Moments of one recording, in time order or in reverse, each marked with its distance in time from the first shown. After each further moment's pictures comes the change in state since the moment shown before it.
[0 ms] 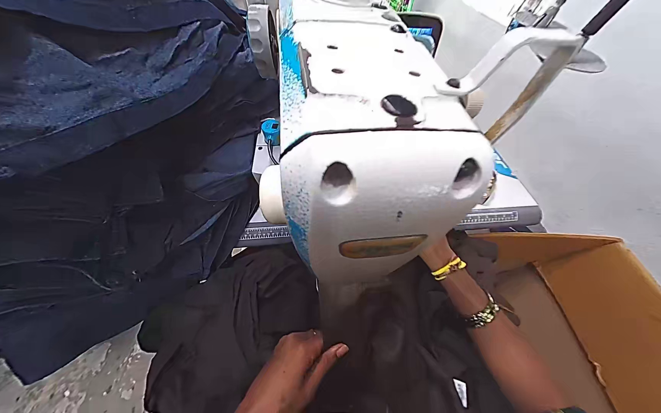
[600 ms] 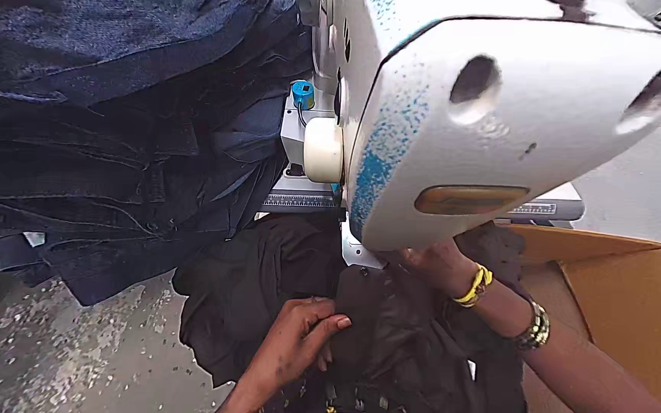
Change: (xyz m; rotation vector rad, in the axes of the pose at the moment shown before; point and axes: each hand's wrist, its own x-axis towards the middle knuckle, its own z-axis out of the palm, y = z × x) left_hand -0.021 0.003 -0.008 -0.317 0.122 -0.096; right_hand -0.040 -0.084 -0.045 0.250 0.417 -0.763
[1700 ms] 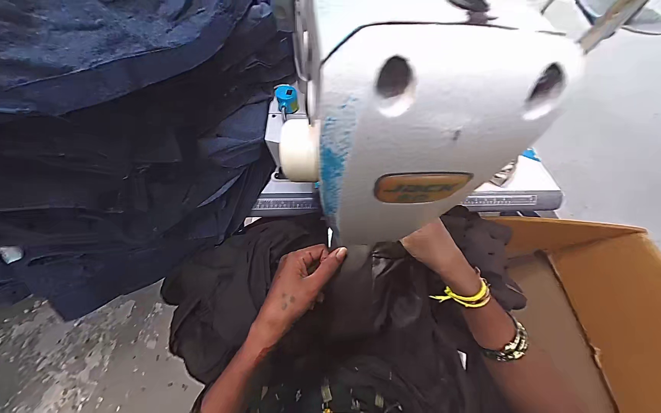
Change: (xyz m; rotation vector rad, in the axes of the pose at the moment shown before) left_hand 0.067 0.027 -0.012 -0.143 0.152 -0.330; right_hand -0.009 0.010 -0.009 0.556 -0.206 1.074
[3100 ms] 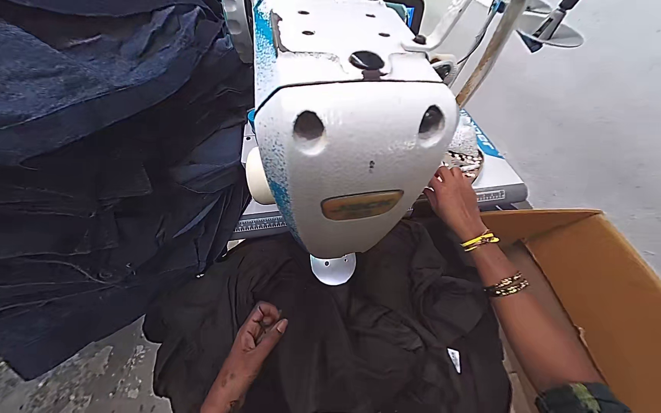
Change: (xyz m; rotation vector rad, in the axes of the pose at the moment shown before) left_hand -0.052 -0.105 -0.027 -0.228 0.075 -0.051; right_hand 0.042 0.126 -0.086 -0.874 0.261 -0.173
